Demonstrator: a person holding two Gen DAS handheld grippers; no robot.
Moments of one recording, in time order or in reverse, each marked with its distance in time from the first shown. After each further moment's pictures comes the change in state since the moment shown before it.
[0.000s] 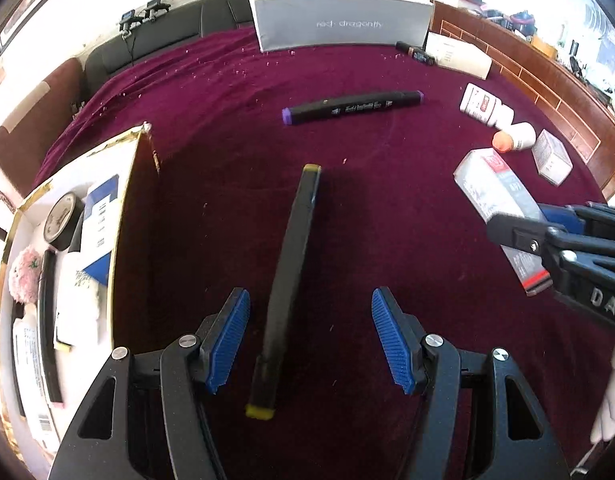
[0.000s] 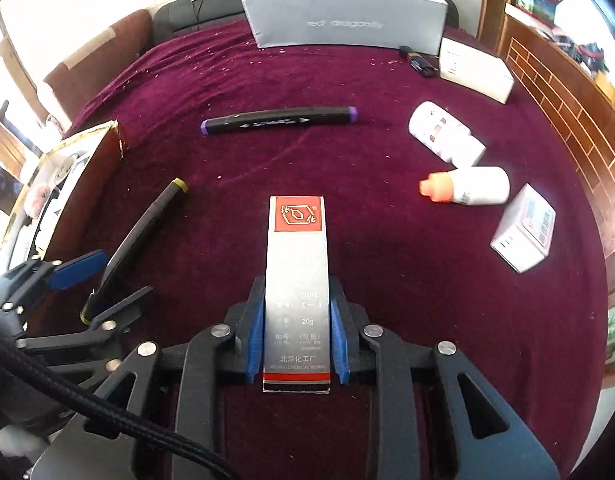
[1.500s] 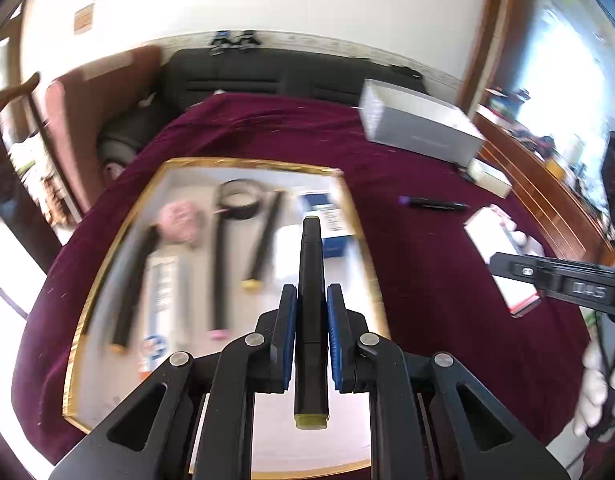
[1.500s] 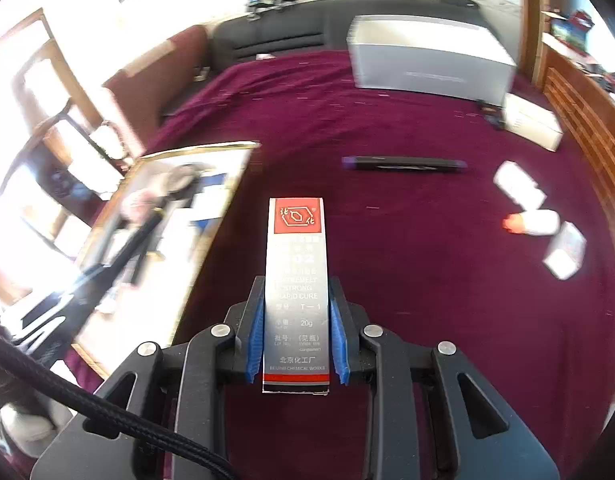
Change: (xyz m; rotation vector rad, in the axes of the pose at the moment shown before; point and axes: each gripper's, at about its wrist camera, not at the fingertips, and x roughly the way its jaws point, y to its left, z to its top) left arm -0.119 0.154 -0.079 -0.306 -0.256 -0.022; right arm -0.058 0.111 -0.001 -0.072 -0.074 0.179
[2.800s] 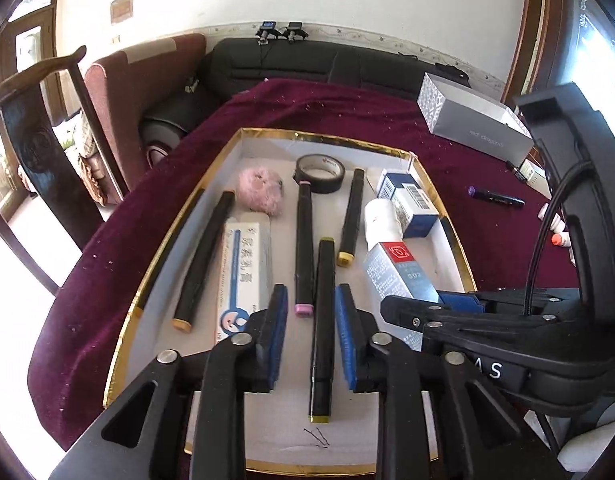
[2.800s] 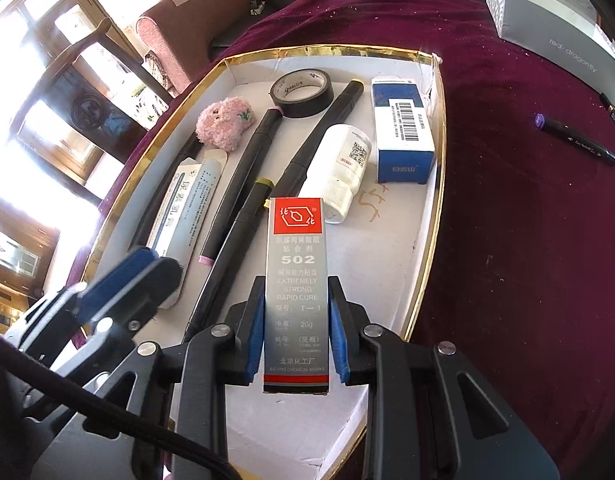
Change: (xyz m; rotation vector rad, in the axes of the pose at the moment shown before) left arm 0.002 0.047 -0.023 -0.042 0.002 0.139; right arm 0.113 0.121 -0.015 -0.090 0.205 0.105
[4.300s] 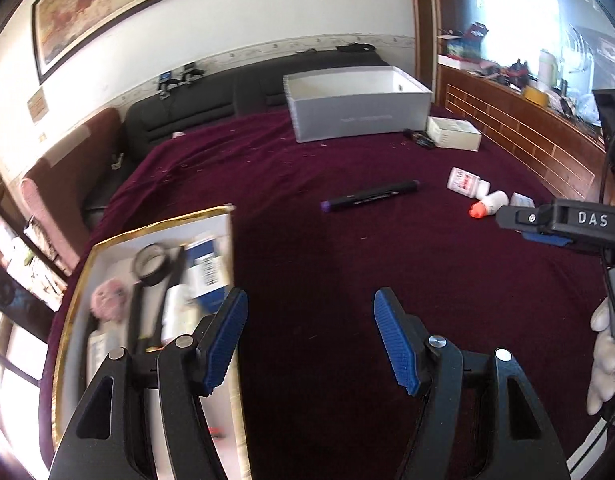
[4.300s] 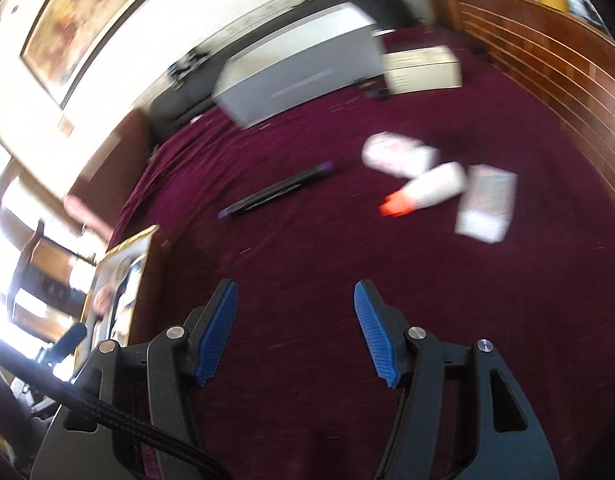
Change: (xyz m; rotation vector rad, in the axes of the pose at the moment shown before) left arm 0.007 -0.219 0.032 0.364 -0.026 -0.071; right arm -0.160 -0.263 -0.053 0.476 -0.375 -0.091
